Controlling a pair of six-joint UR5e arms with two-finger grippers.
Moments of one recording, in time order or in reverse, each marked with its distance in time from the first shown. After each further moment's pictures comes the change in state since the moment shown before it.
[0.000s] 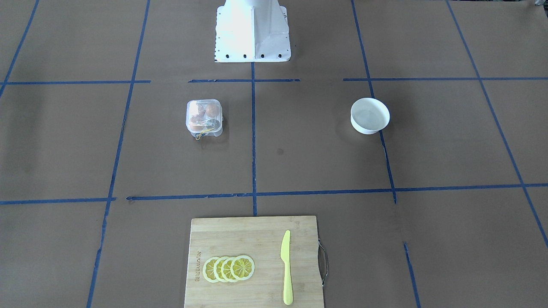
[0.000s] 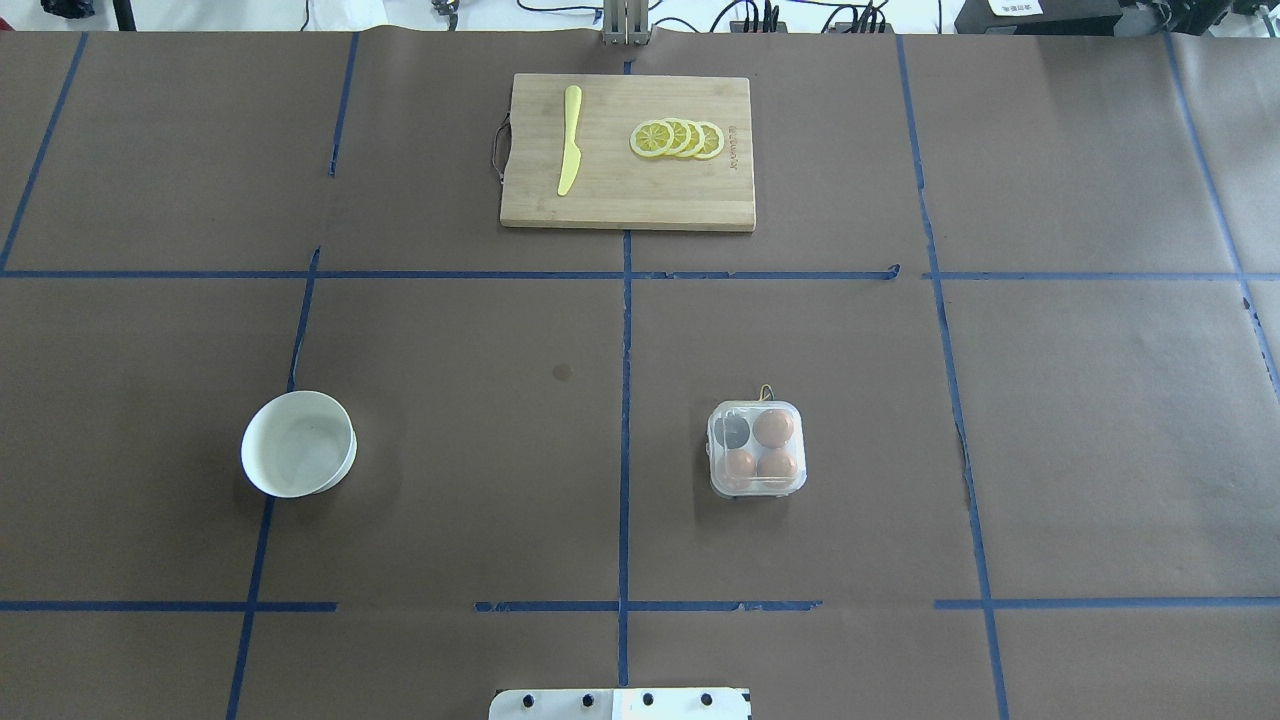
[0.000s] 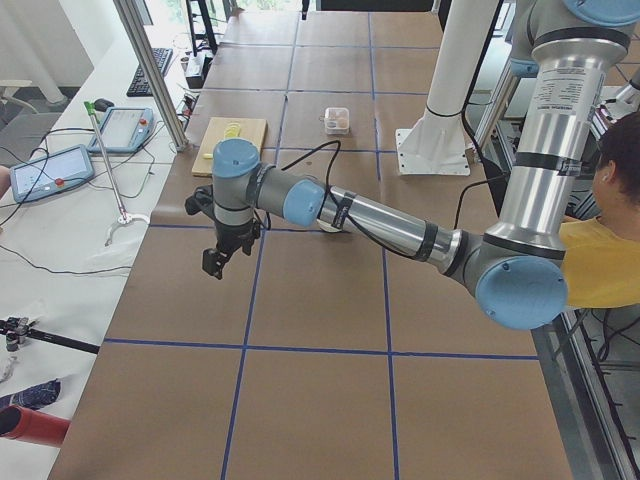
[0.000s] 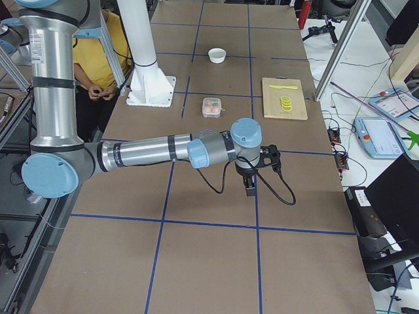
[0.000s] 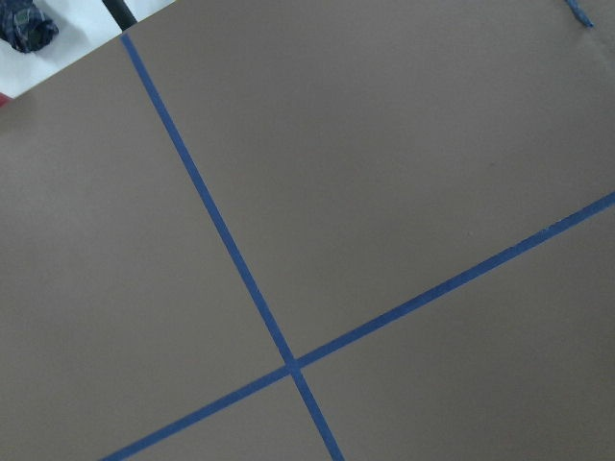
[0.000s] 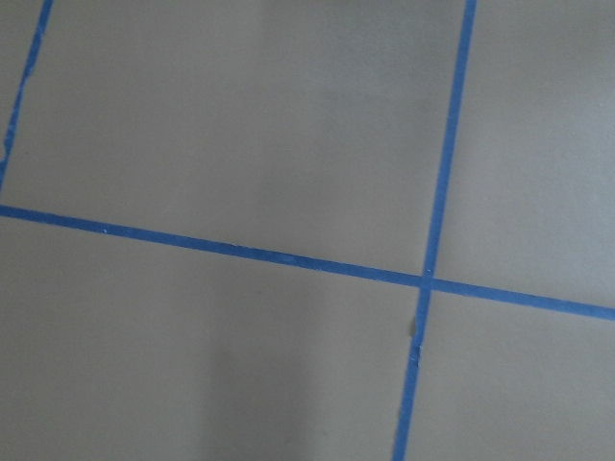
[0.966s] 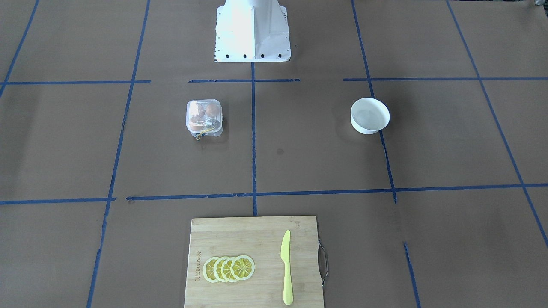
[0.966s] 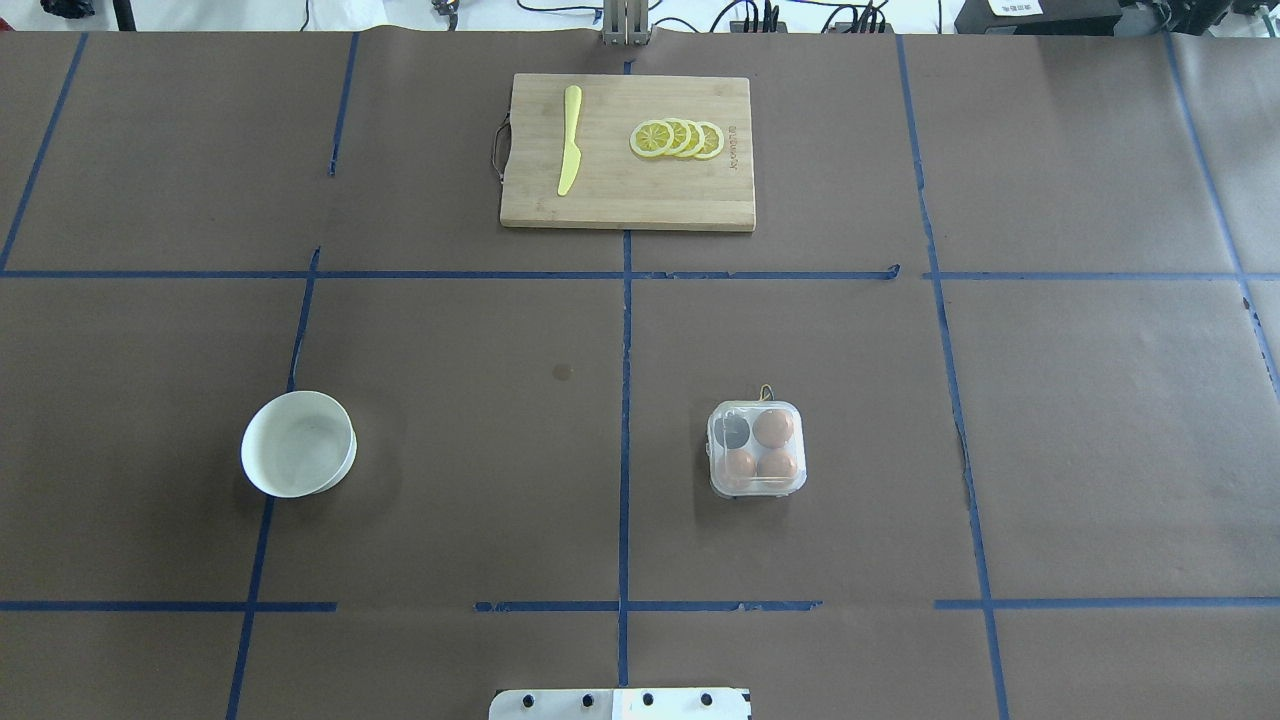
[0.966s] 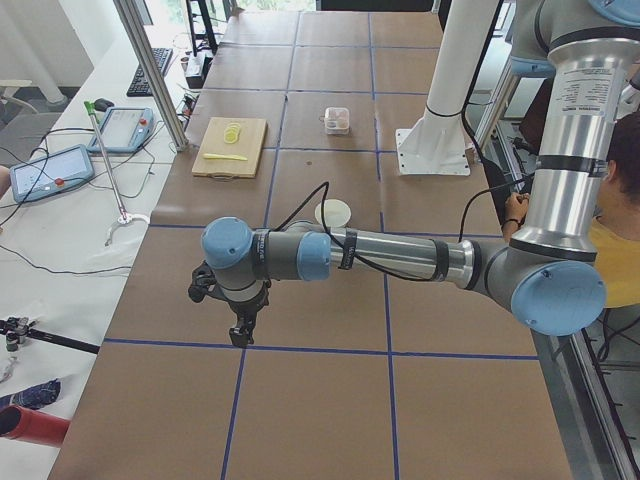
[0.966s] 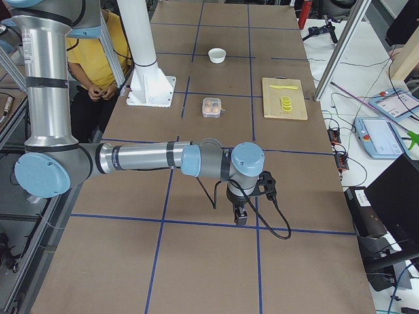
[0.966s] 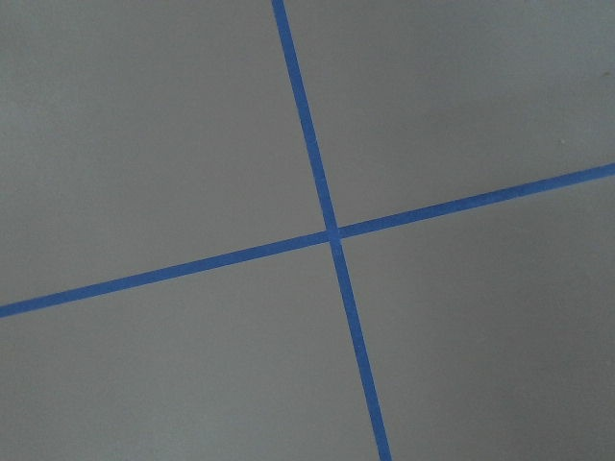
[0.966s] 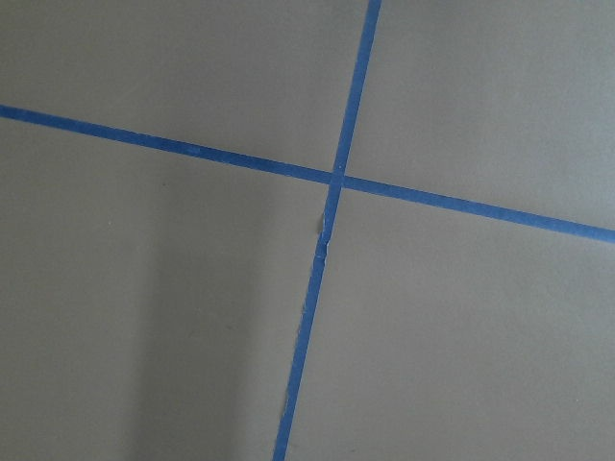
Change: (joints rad) left arm -0.017 0.040 0.010 0.149 0.039 -0.031; right arm 0.071 0.020 -0.071 -0.217 -0.015 -0.250
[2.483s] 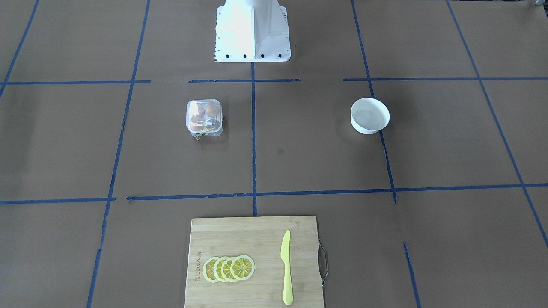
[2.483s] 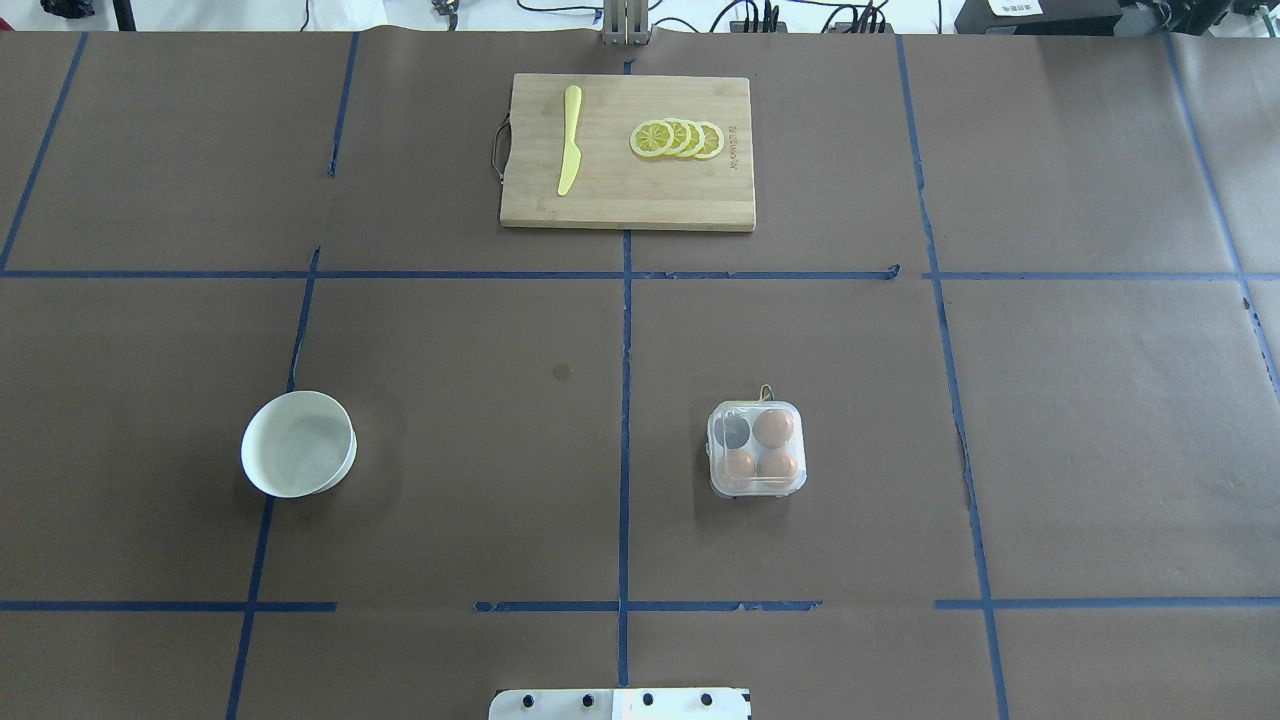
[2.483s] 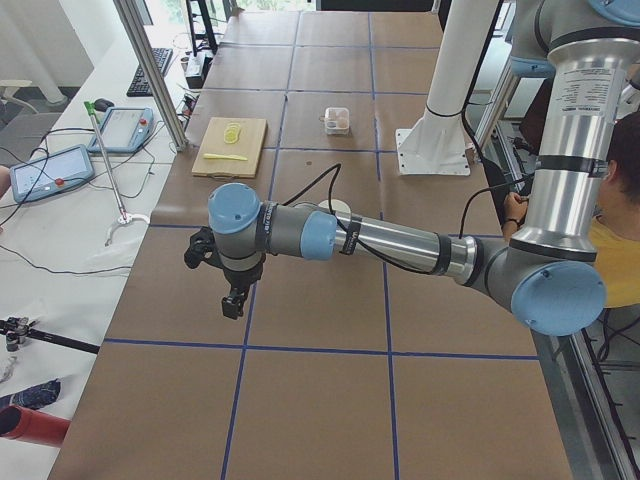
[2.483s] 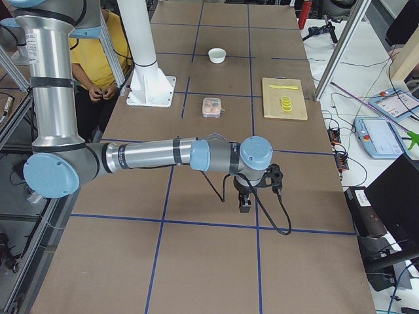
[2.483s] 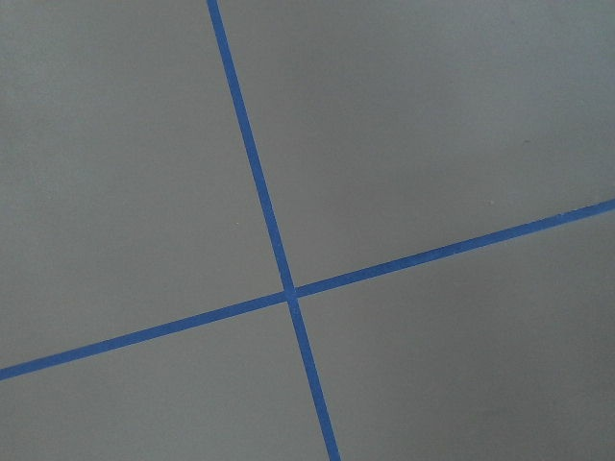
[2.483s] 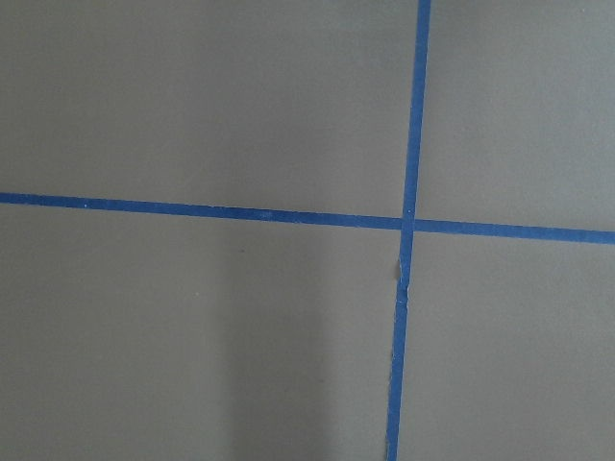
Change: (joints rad) left arm 0.001 -0.002 -0.098 -0.070 -0.015 -0.045; right arm -0.029 0.047 0.004 0.002 0.083 0.174
